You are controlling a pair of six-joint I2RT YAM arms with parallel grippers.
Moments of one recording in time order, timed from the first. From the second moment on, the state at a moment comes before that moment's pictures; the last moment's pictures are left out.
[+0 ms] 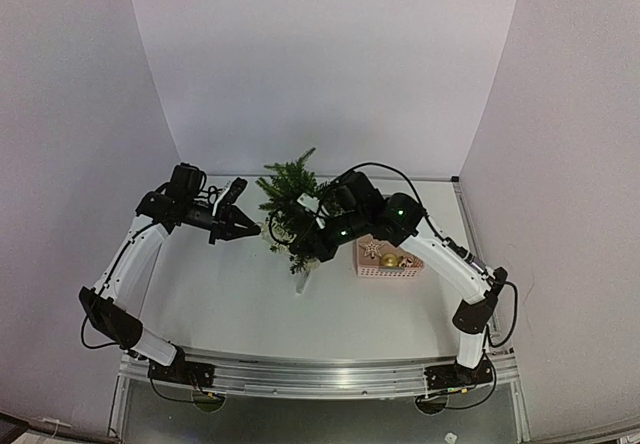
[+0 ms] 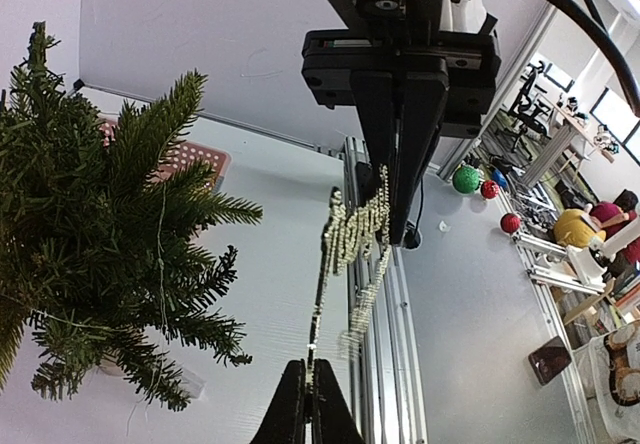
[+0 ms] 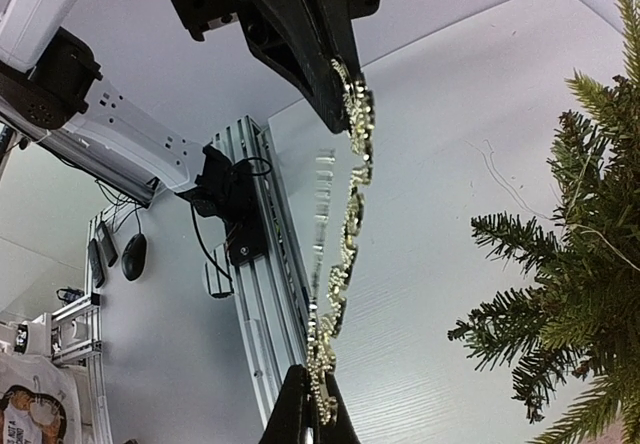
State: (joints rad) left arm -0.38 1.49 1.62 -0.97 1.20 0.48; right arm 0.95 1.94 2.27 -1.01 -0.54 0.12
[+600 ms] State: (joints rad) left arm -0.38 1.44 1.51 -0.79 1.19 0.39; right arm 0.95 1.93 2.25 -1.01 -0.38 0.13
